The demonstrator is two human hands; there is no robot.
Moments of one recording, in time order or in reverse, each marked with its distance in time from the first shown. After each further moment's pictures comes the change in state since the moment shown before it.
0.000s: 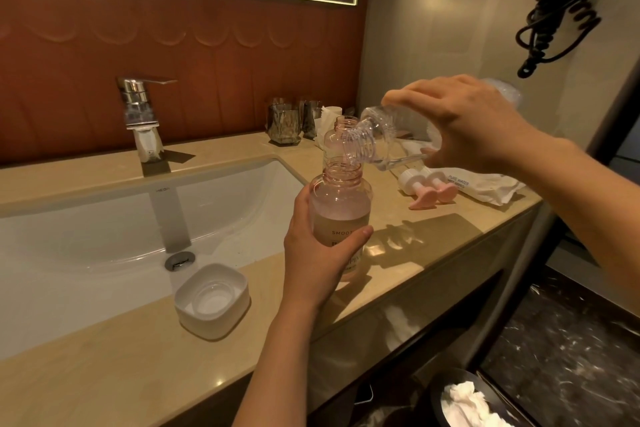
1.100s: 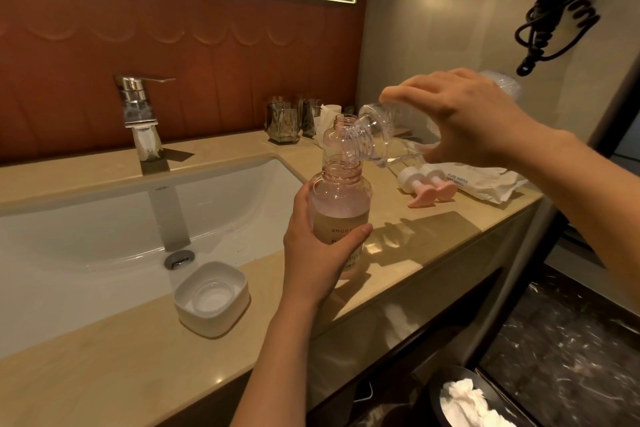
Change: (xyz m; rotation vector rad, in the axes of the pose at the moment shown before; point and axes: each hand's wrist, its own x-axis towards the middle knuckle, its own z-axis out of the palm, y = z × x) left_hand 0.002 -0.003 0.001 0.019 0.012 0.001; right_hand 0.003 0.002 -0.001 -0.016 0.002 -0.029
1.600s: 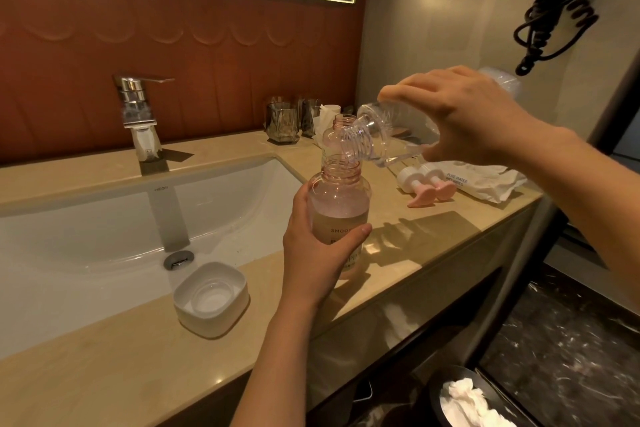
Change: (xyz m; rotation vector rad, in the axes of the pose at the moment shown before) left_hand 0.000 0.000 0.000 0.016 -0.011 -0.004; right_hand 0.002 0.001 -0.003 -0.009 -0.015 -0.003
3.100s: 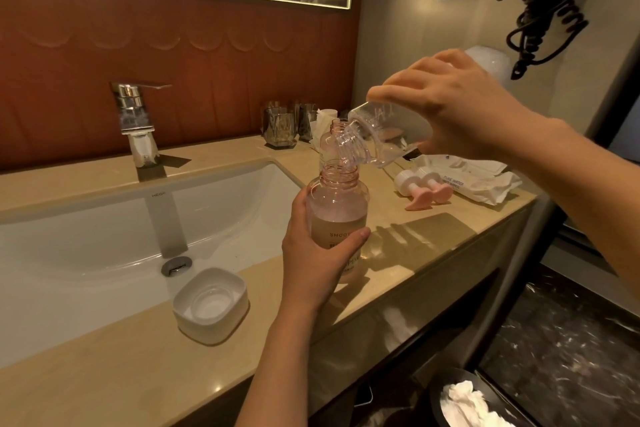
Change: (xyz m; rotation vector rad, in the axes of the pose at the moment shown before) left_hand -0.002 0.002 0.001 -0.025 0.014 -0.036; right_hand 0.009 0.000 -0.008 -0.122 0.073 -0.087
